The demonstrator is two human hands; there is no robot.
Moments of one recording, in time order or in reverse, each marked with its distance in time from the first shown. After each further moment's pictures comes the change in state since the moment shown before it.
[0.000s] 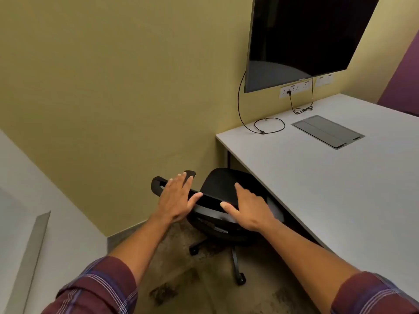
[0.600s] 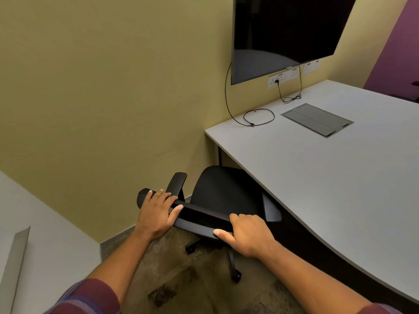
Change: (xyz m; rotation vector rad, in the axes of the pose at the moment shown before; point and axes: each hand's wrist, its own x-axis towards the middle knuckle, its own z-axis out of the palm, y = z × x) left_hand -0.006 -0.042 0.033 0.035 0.065 0.042; right_hand -0.035 0.007 0.028 -0.181 -0.067 -0.082
